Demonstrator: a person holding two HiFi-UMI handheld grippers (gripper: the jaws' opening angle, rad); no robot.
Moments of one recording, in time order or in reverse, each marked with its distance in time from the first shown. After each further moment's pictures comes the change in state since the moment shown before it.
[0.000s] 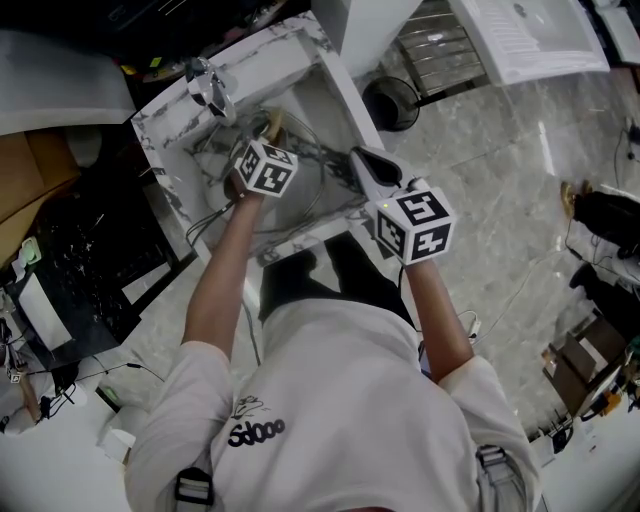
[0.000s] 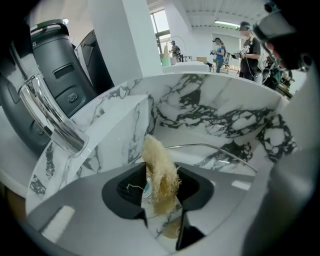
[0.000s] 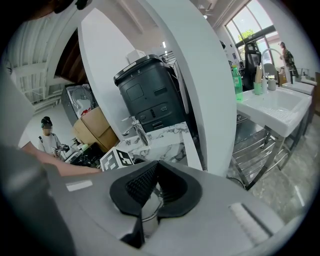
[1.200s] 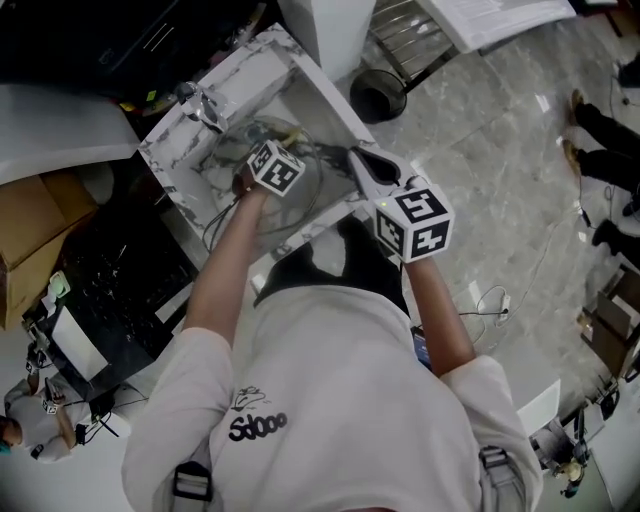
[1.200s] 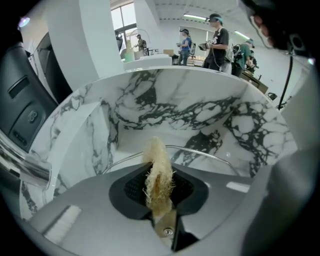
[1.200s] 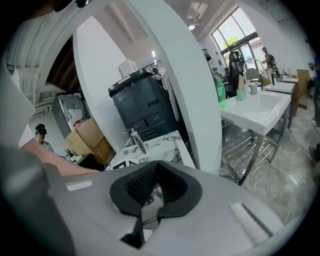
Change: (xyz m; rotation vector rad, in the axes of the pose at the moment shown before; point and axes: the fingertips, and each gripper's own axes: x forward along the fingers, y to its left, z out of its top) left arm 0.000 -0.060 0.003 0.270 0.067 -0.263; right arm -0.052 0.018 0.008 0.084 -0.093 -0.100
